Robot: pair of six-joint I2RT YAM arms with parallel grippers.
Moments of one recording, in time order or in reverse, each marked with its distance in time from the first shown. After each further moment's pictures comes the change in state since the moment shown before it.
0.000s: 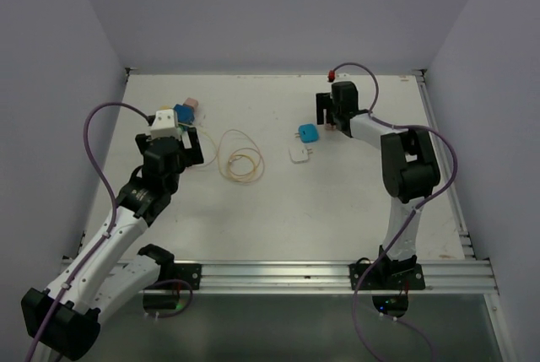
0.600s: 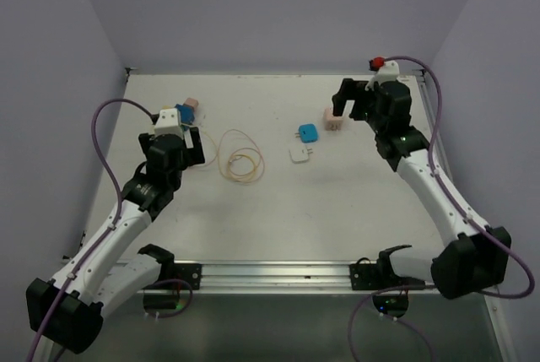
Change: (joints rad) left arm 0.016 0.048 0.000 0.000 0.002 -0.002; right arm -0.003 -0.690 -0.193 -0.142 -0.148 0.115
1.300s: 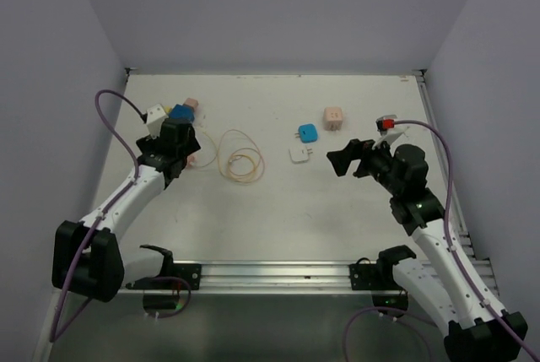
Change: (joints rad) left arm 0.148 0.333 0.080 -0.027 -0.064 -0.326; right arm 0.005 -0.592 -0.500 -0.034 -0.317 0.132
